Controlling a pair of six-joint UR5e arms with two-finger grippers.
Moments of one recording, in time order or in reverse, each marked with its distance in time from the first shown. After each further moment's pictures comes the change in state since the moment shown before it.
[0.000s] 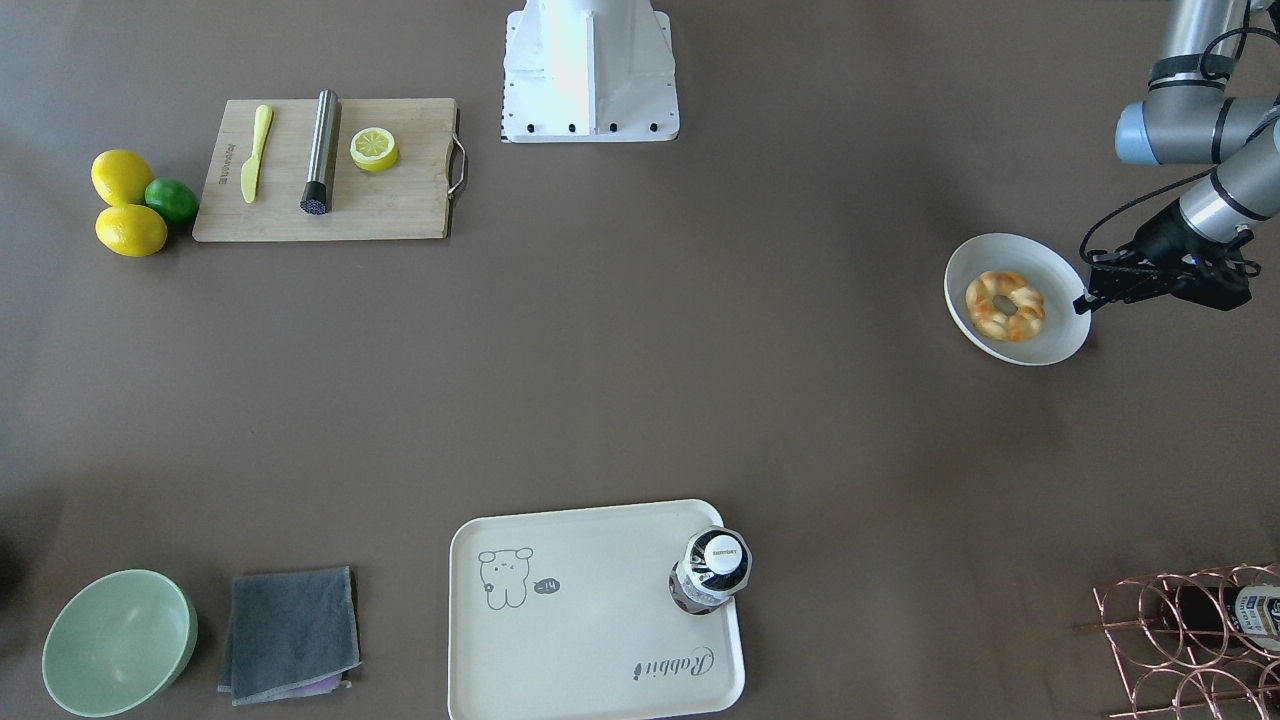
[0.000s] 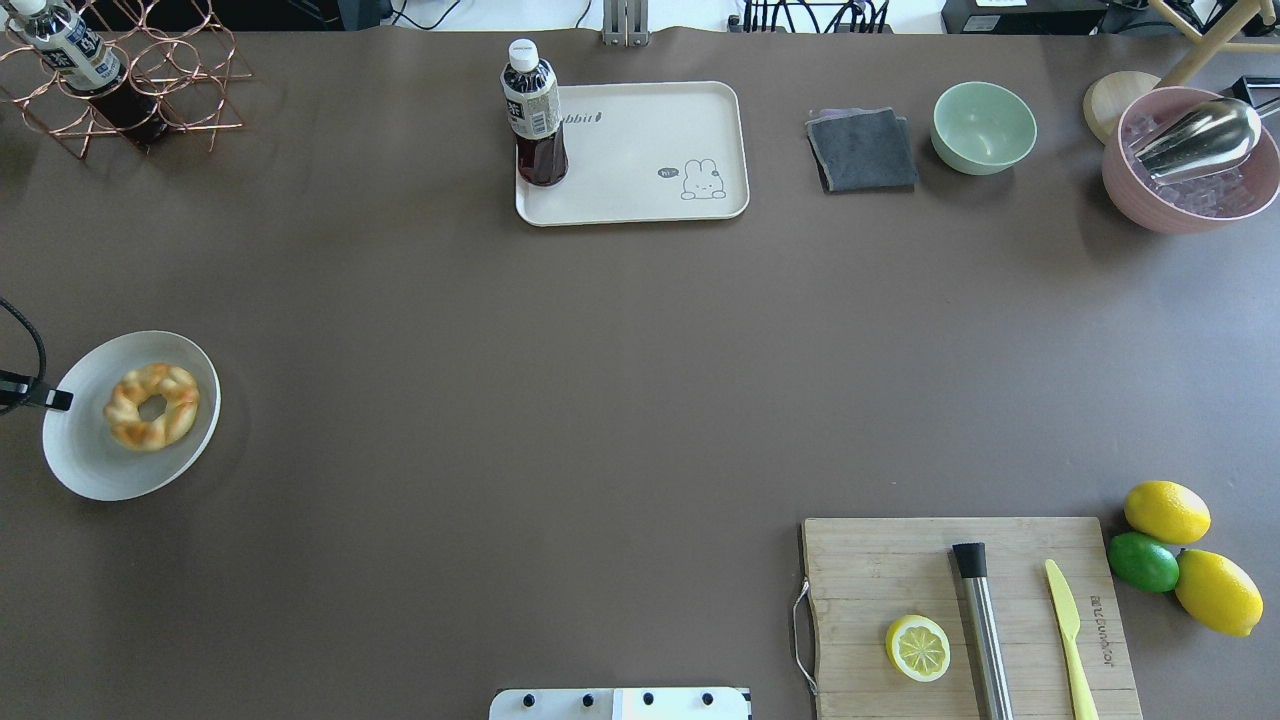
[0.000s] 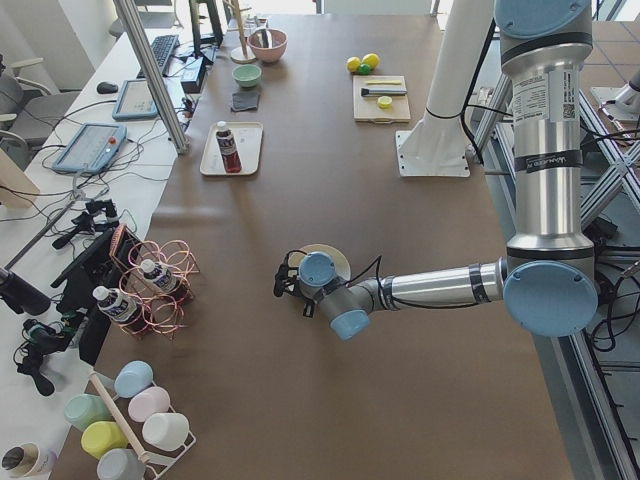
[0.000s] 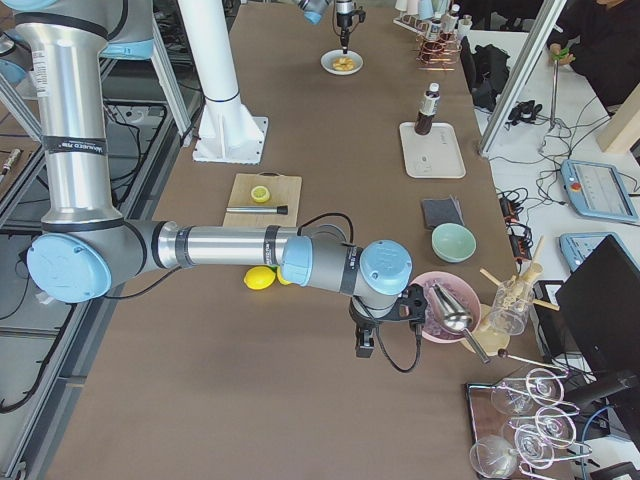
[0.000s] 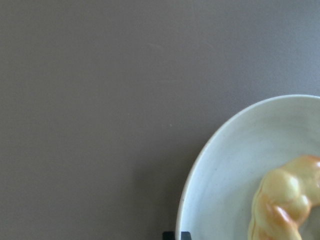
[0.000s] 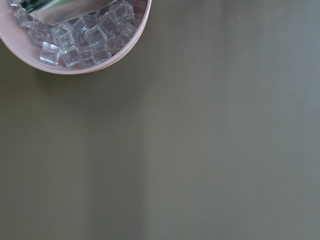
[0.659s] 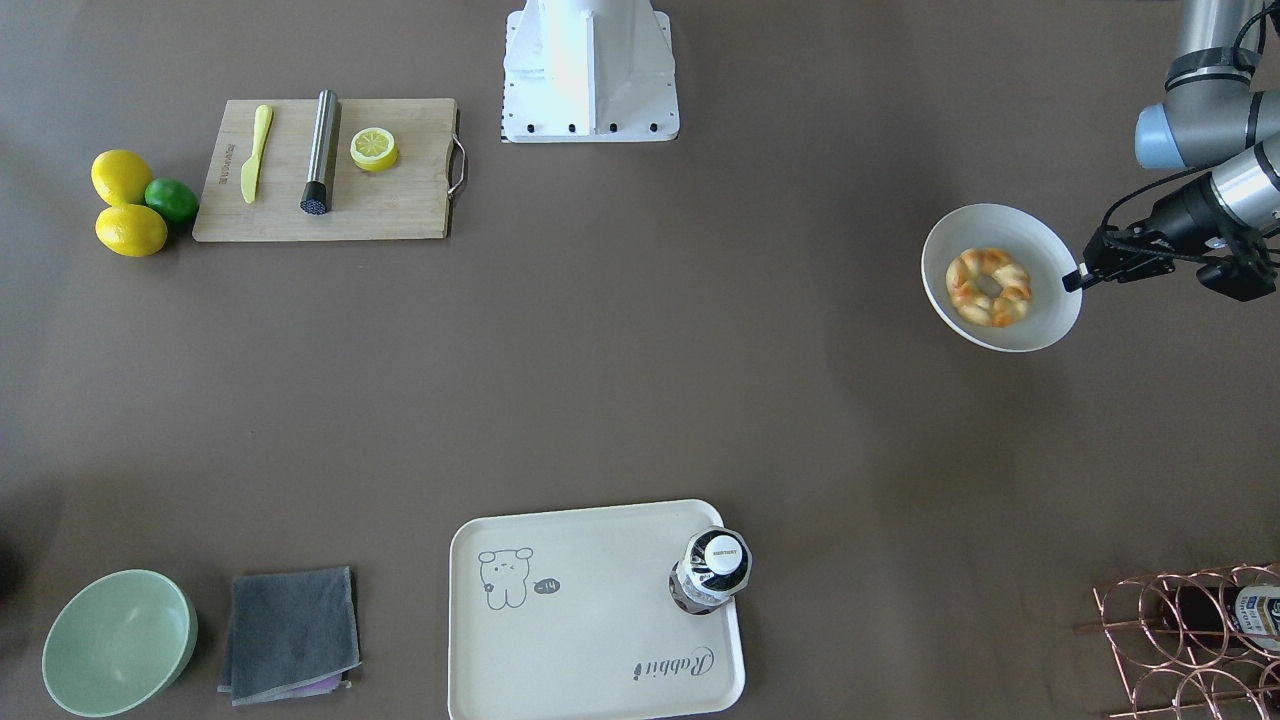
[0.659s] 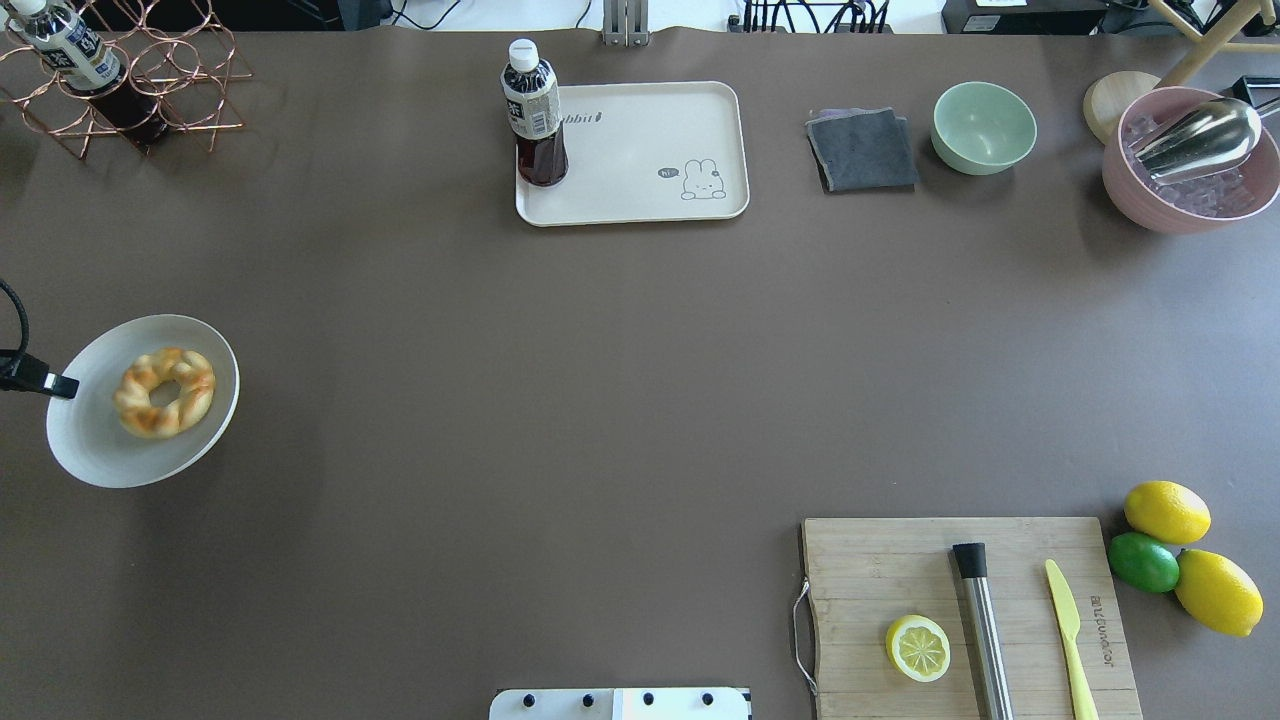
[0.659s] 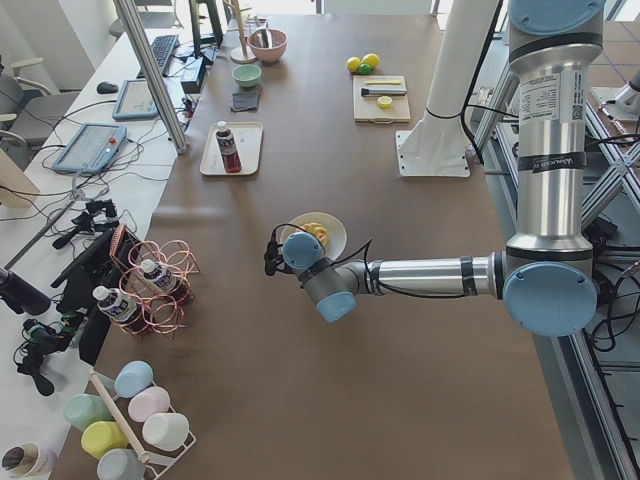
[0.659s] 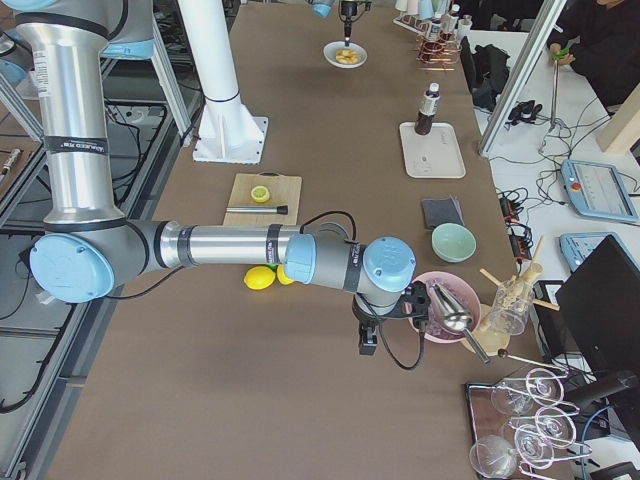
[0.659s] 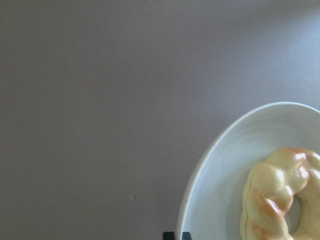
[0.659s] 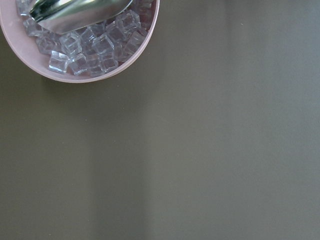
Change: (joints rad) left arm -0.104 -0.045 -0.087 0.058 -0.251 -0.144; right arm -0.002 0.011 0.001 -0.001 0.005 0.010
